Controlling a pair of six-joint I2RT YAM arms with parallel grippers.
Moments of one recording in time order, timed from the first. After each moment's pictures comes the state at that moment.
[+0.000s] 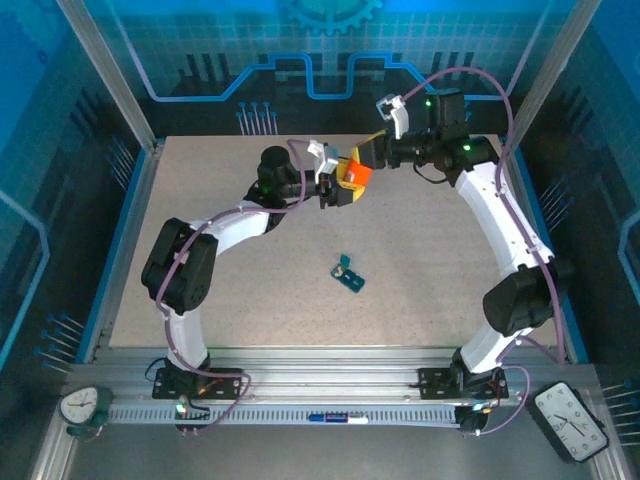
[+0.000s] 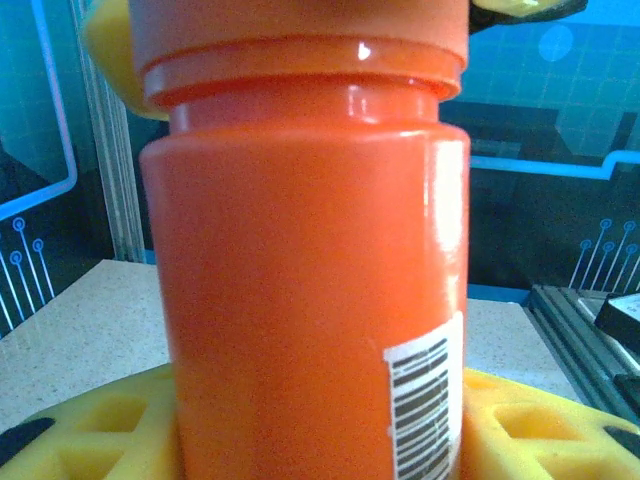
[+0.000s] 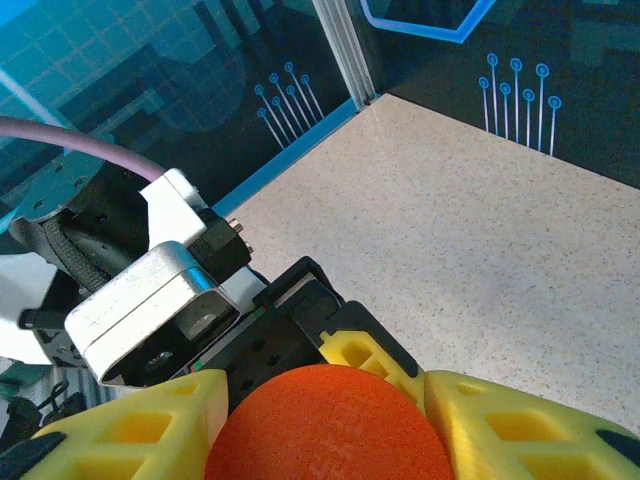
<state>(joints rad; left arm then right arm) -0.43 1.90 1.29 0.70 0.97 -0.12 0.26 1.66 1.75 -0.65 -0.77 -0.01</state>
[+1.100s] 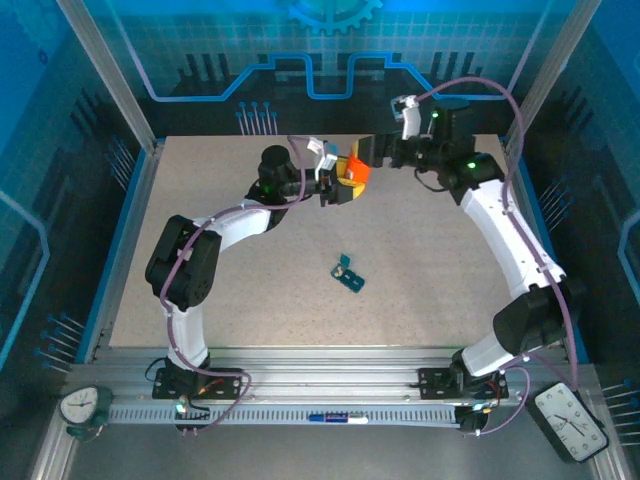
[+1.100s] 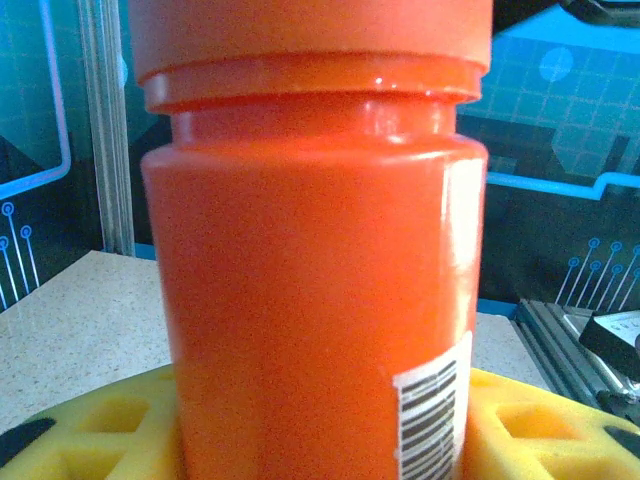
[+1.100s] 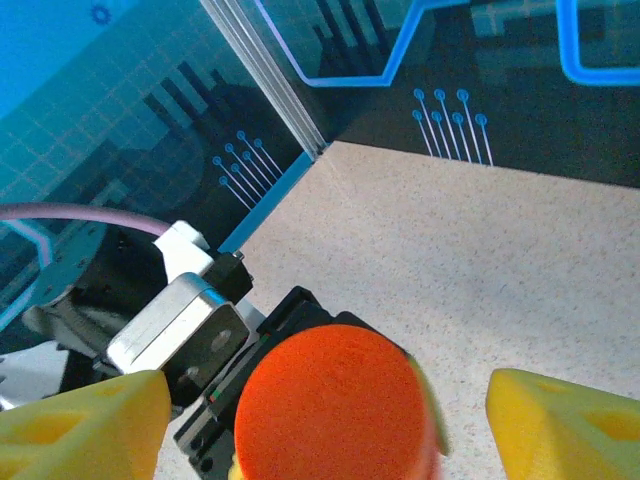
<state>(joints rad) -0.41 1.94 1.31 0.73 0.99 -0.20 0.24 1.54 1.63 -0.49 -0.65 0.24</state>
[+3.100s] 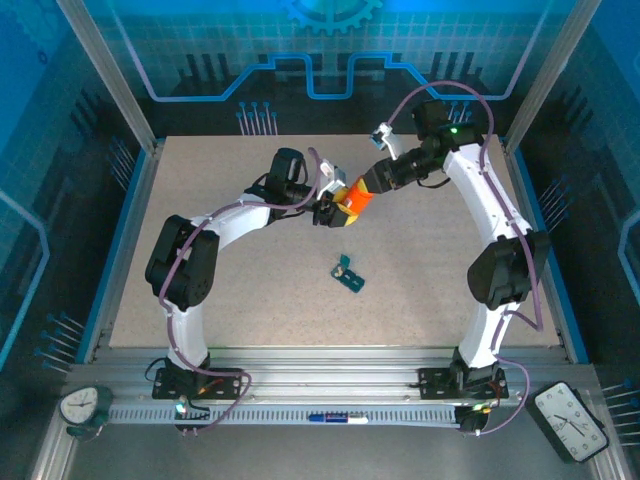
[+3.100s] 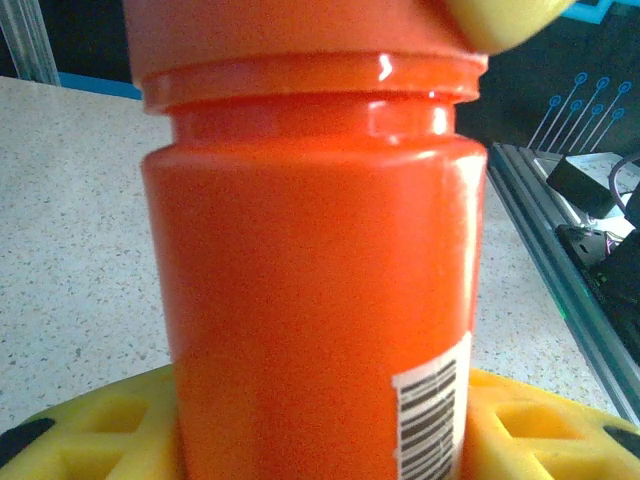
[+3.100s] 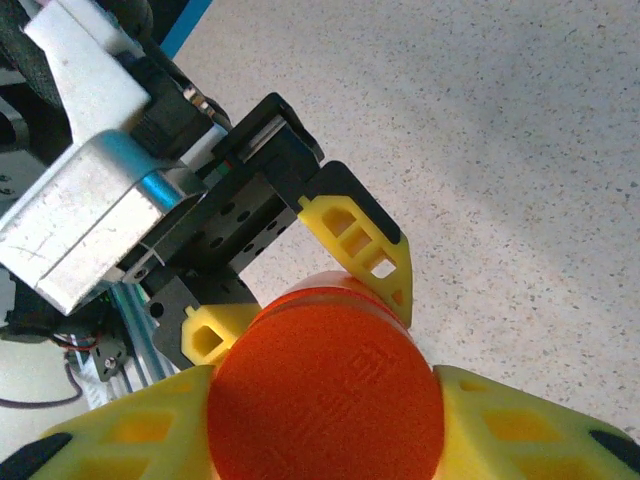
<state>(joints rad) -0.42 1.94 1.38 0.03 1.05 0.30 0.23 1.87 1.96 -1.22 -0.74 -0.25</state>
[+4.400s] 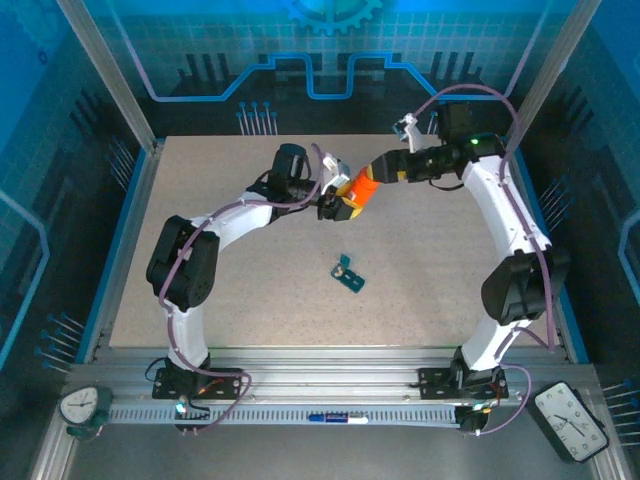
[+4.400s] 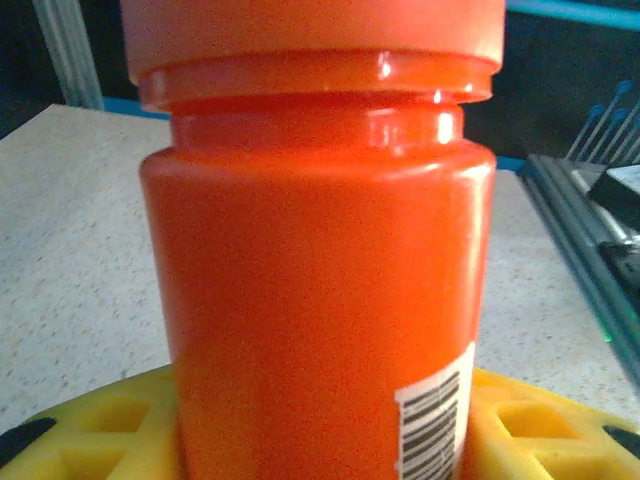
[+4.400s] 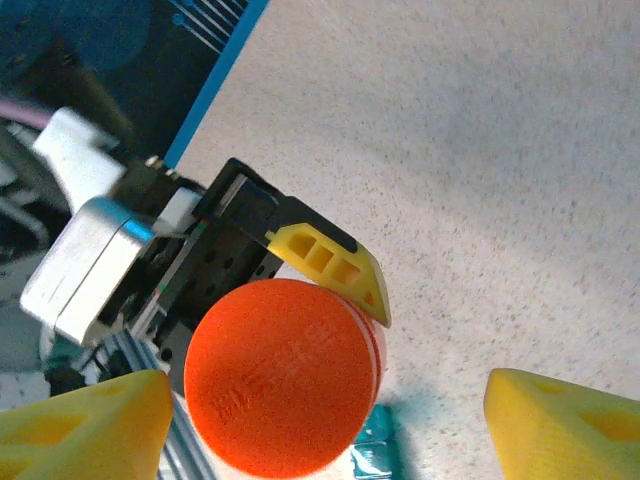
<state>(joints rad) -0.43 1.94 1.43 0.06 1.00 0.28 0.15 1.73 1.80 -1.00 -0.78 -0.03</state>
